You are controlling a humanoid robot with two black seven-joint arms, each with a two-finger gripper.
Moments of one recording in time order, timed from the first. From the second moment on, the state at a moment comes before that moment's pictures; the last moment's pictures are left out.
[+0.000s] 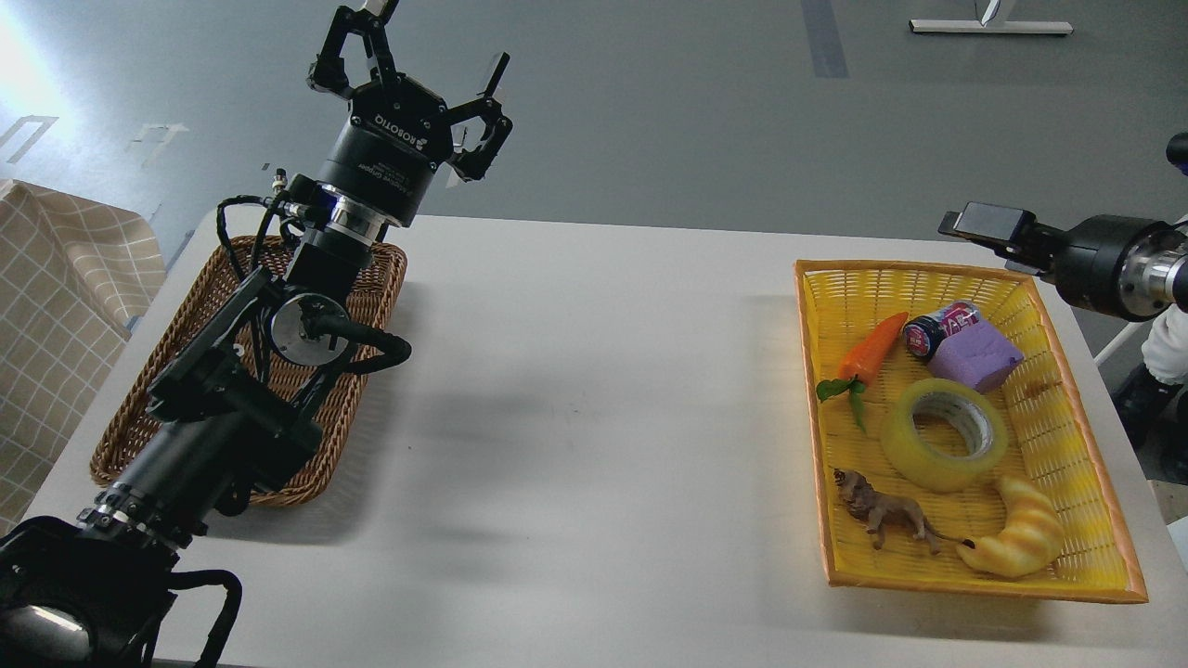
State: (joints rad) left arm -0.60 0.16 -1.15 -1.07 0.27 -0.49 -0.33; right arm 0.76 -0.87 0.72 1.28 -1.22 0.49 -0.19
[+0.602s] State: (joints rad) left arm -0.60 0.17 -1.16 -1.07 0.27 -0.49 -0.33; right arm 0.76 -1.02 0.49 1.44 -1.35 0.49 -0.20
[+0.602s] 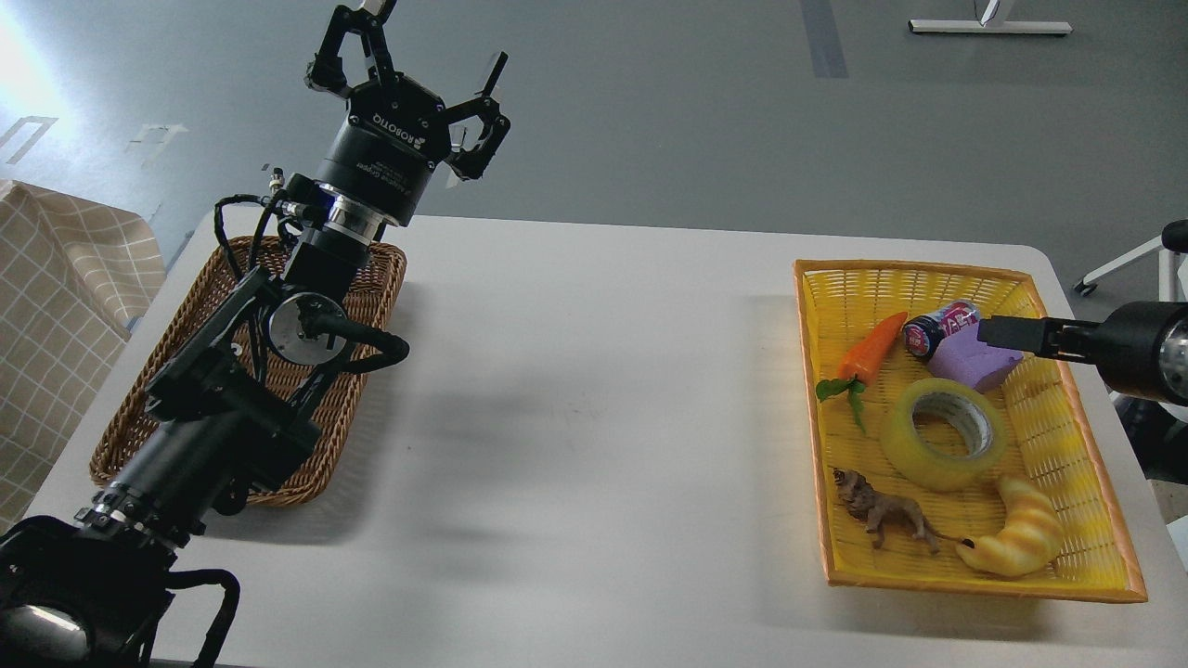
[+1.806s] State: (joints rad) left arm -0.58 0.18 -1.16 -1.07 0.27 -0.49 -0.34; right arm 0.71 -0.90 0.40 1.35 -1.46 0.49 -0.21
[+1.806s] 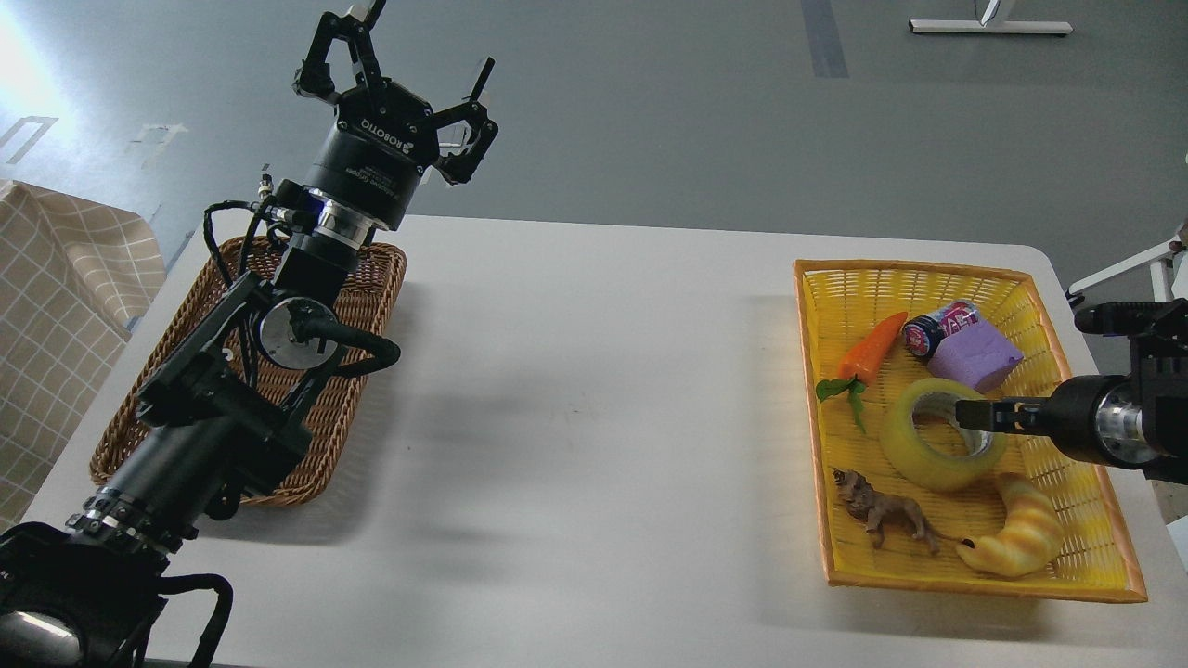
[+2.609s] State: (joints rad) left arm -0.58 0.19 -1.16 -1.07 0.27 -0.49 -0.34; right arm 0.71 -0.85 0.38 1.31 -1.50 0.49 -0.21
